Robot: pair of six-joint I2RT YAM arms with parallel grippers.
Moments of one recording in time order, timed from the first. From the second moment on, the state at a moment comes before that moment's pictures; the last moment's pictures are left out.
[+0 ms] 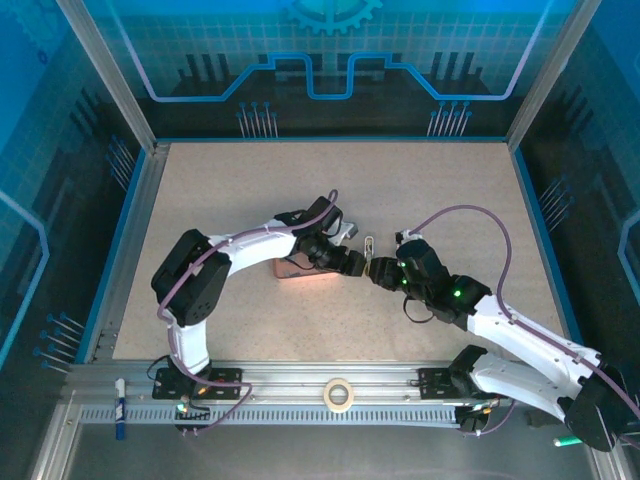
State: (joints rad) left arm -0.67 1.87 1.27 -0.48 0.49 -0.41; right arm 0.72 0.93 0.63 -0.42 0.15 0.73
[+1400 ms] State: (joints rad) left arm -0.18 1.51 1.13 -0.62 0.45 -0.59; right arm 0.81 1.86 1.59 -0.94 0.05 1.17
